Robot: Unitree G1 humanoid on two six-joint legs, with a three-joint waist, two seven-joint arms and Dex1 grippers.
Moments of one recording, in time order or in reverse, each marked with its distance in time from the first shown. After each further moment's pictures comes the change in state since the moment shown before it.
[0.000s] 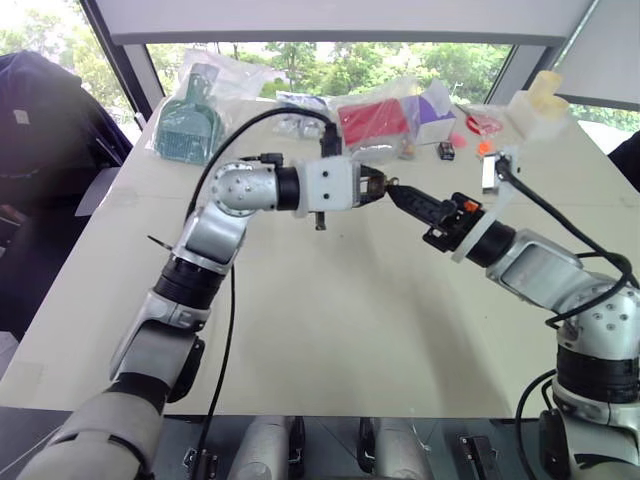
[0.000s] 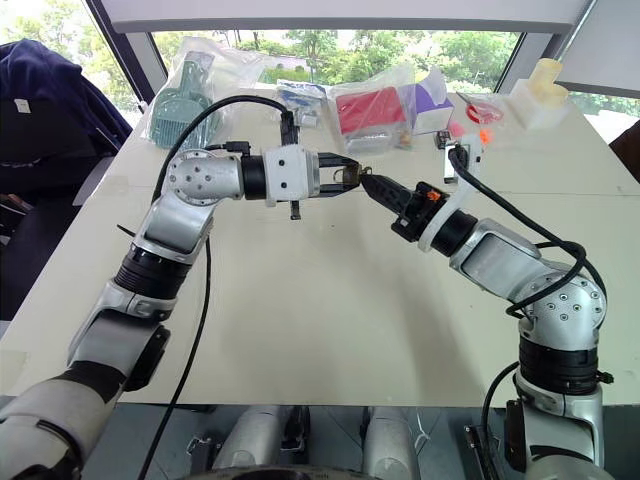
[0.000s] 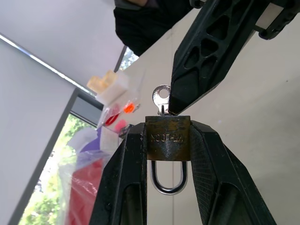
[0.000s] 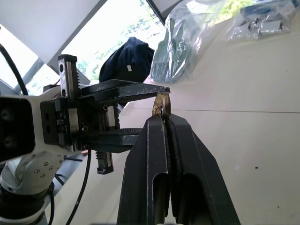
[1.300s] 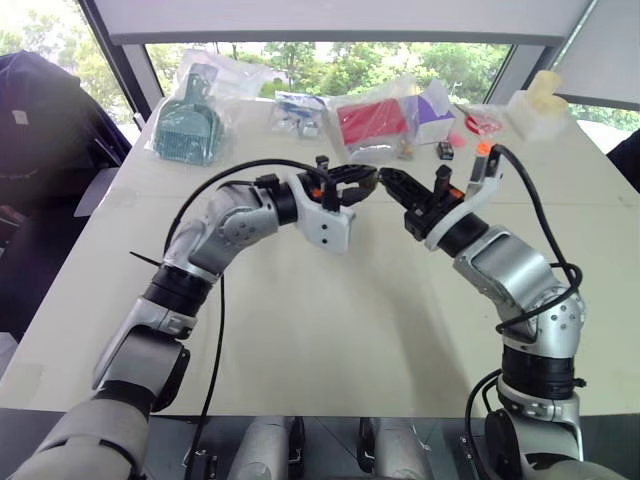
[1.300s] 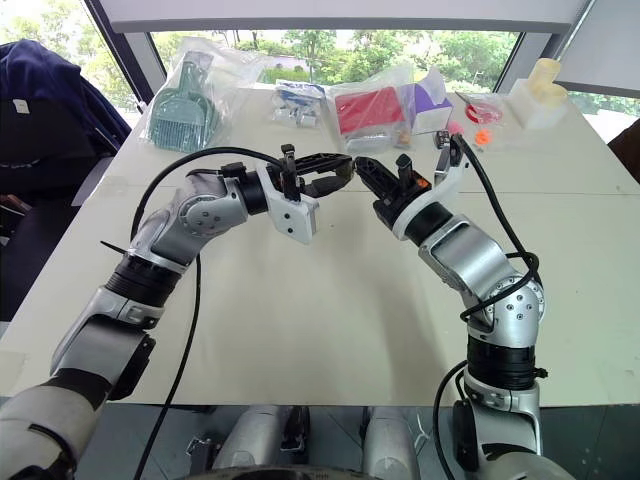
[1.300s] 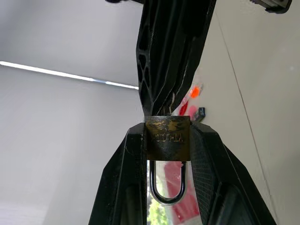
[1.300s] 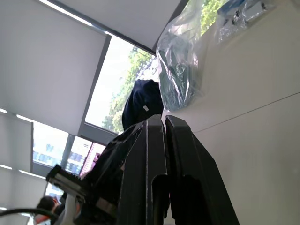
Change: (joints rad) left arm 0.047 0.060 -0.057 0.100 0.442 -0.497 0.498; right arm -0.016 0.260 0.032 0.030 0.255 -0.261 -0.408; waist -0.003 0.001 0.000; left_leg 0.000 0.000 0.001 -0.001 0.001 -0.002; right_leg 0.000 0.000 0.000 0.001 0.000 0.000
